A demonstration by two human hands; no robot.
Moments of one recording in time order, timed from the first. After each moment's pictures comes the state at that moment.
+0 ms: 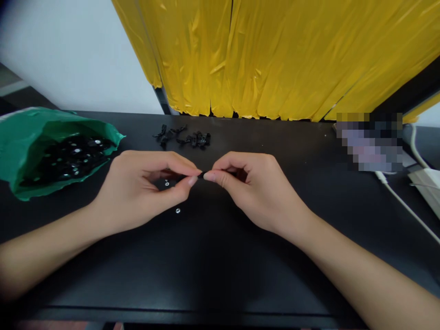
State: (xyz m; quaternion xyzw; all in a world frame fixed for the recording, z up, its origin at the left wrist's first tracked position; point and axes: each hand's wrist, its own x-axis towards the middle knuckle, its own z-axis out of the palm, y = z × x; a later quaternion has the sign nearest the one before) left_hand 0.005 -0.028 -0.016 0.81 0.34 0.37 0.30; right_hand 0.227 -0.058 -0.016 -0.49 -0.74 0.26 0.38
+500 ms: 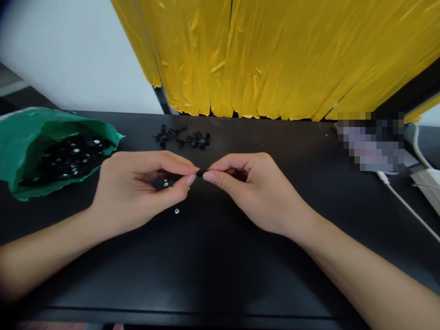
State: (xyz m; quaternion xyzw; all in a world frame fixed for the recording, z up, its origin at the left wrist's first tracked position) left_hand 0.008 -0.031 -0.019 0.80 0.33 0.42 0.26; right_hand 0.231 -0.056 -0.015 -0.46 -0.71 0.37 0.38
